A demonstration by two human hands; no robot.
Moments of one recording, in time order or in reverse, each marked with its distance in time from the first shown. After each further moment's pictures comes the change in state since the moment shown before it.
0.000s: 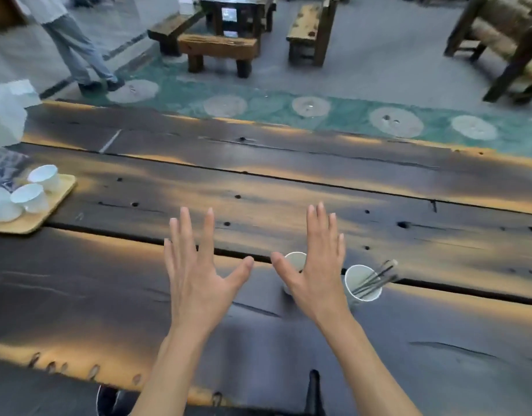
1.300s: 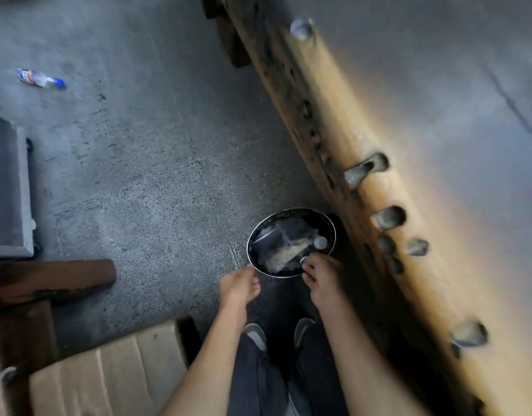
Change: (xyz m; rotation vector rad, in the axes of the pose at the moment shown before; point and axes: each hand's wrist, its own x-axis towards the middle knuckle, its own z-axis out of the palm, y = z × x) left_hand -0.332 -0.645 0.160 -1.057 0.692 -1.898; right_hand -0.276 -0.035 0.724 0.370 -0.894 1.093
